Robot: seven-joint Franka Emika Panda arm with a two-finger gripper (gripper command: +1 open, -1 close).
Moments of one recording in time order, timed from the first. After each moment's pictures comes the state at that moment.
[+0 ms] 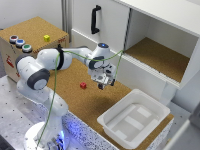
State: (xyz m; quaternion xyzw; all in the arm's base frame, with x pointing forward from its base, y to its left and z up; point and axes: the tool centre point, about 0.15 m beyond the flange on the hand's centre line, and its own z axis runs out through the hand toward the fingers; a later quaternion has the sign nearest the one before) arm 0.345 -0.158 0.353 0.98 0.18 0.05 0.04
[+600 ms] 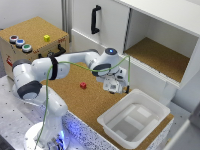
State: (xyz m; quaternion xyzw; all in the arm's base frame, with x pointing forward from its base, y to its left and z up) arm 0.322 -0.292 0.361 0.97 0.20 0.10 0.05
